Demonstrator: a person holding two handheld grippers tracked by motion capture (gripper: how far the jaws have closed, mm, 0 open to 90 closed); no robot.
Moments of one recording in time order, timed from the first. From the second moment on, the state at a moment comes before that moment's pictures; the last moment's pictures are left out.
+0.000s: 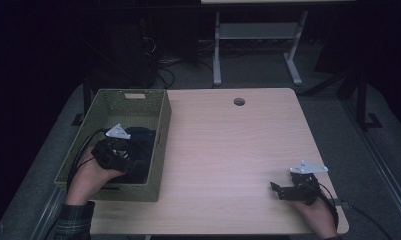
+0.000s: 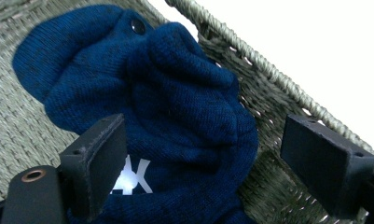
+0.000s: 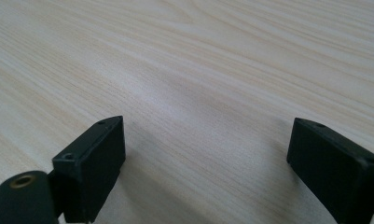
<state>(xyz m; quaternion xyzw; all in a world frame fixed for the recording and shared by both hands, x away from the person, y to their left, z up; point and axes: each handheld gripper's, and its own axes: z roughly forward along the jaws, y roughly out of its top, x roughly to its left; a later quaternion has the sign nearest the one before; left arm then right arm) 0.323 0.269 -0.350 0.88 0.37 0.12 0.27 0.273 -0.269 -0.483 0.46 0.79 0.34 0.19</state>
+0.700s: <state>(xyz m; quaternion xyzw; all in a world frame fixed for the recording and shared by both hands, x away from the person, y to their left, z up) 0.331 0.262 -0.373 0.90 0.36 0.09 0.22 0.273 -0.269 -0.483 0.46 0.79 0.34 0.19</state>
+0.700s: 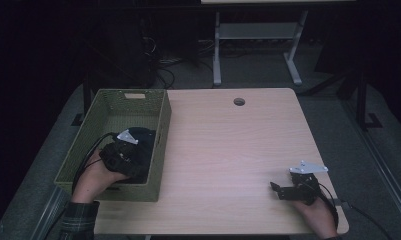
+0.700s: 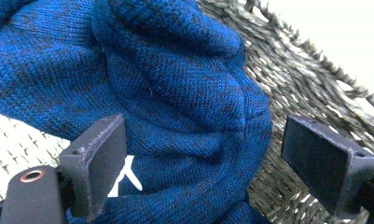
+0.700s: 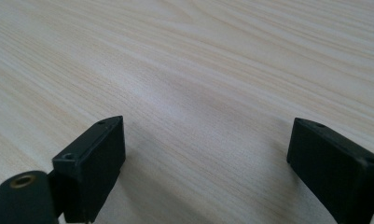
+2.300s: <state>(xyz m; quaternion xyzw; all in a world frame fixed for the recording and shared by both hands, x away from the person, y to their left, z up) 0.341 0.276 -0.345 0.90 0.37 0.06 0.24 0.273 -0.269 -0.483 0.46 0.79 0.34 0.19</state>
